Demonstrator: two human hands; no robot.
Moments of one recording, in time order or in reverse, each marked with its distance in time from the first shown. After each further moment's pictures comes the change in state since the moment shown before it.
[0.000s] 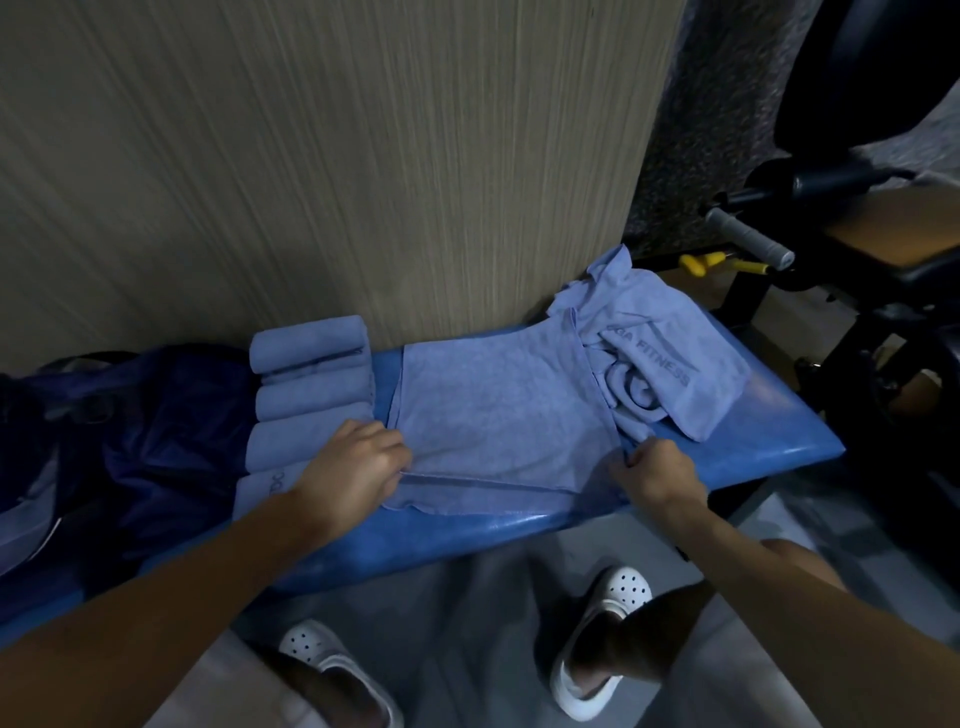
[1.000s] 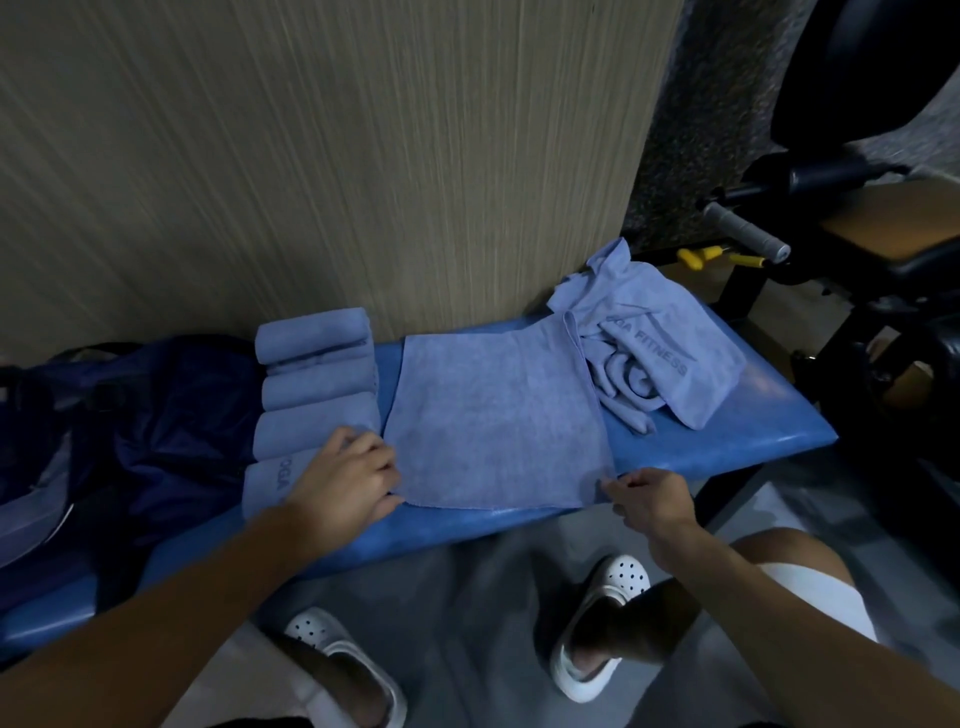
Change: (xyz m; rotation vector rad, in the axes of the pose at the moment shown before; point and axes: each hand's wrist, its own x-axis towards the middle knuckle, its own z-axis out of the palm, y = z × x) left_hand -0.030 0.004 0.009 0.230 -0.096 0.058; right_hand -0.034 0.018 0.024 0.682 -0.092 0.213
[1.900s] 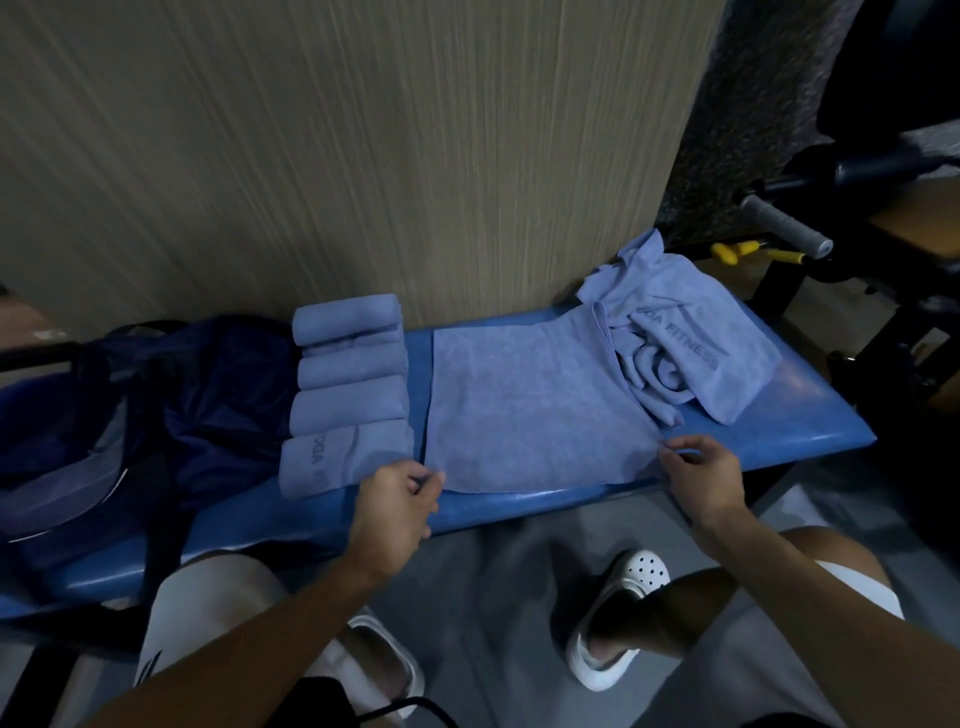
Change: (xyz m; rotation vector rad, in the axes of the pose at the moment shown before) left_hand -0.003 0.080 -0.016 -1.230 0.120 -1.132; right_hand -0.009 -0.021 -0.015 0.101 0.119 -0.183
